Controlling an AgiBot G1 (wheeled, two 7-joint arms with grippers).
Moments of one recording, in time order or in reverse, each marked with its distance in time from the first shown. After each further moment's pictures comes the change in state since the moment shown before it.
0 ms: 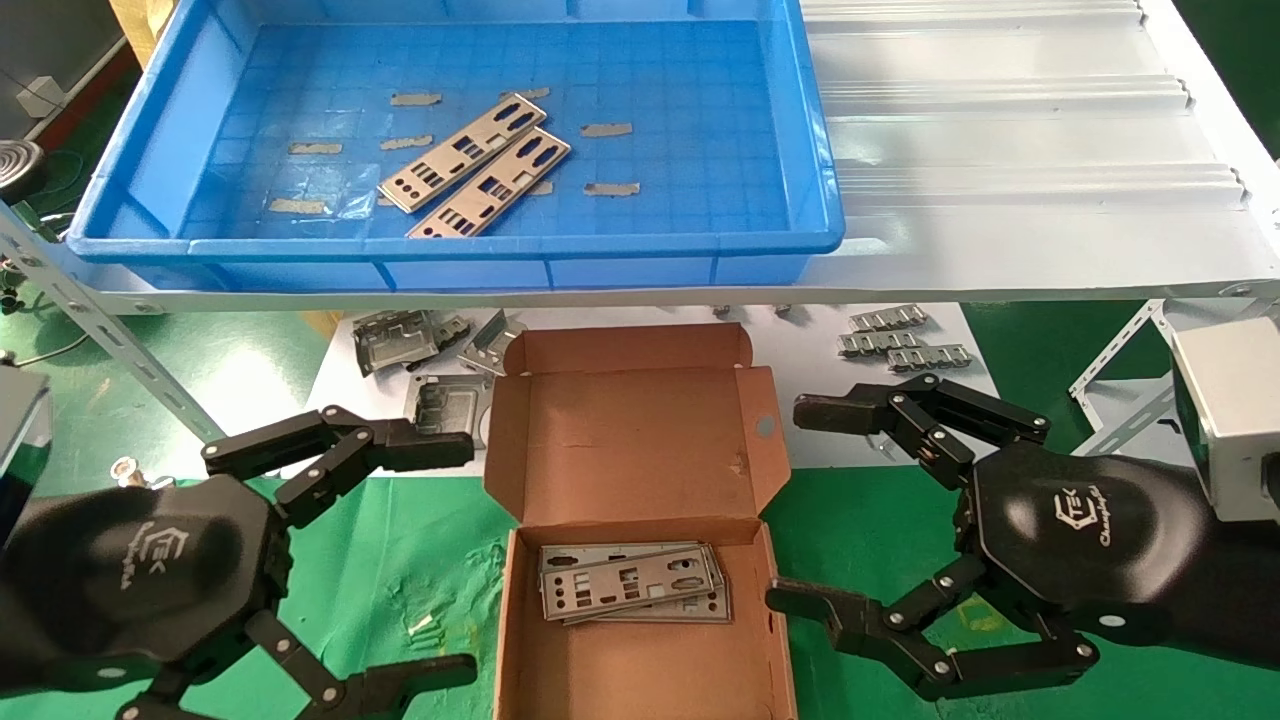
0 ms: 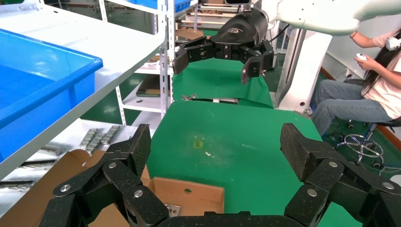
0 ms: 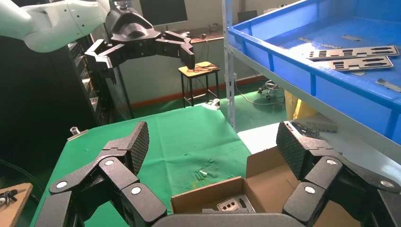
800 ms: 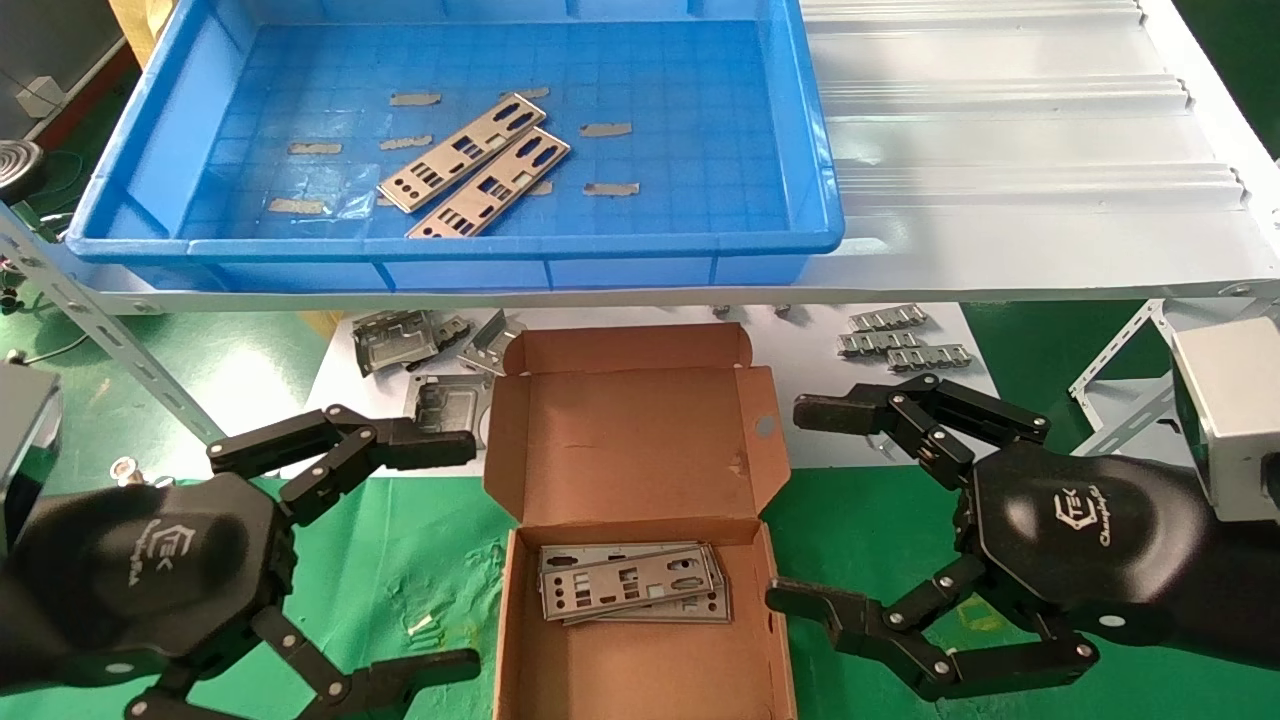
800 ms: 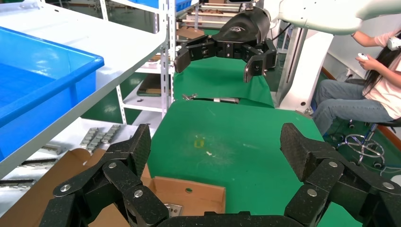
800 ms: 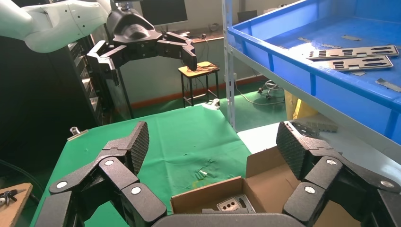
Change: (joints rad) left arm -0.004 0.006 0.005 0.007 0.007 -0.002 0.003; right arm 0.000 0.000 0.000 0.000 0.000 0.000 0.000
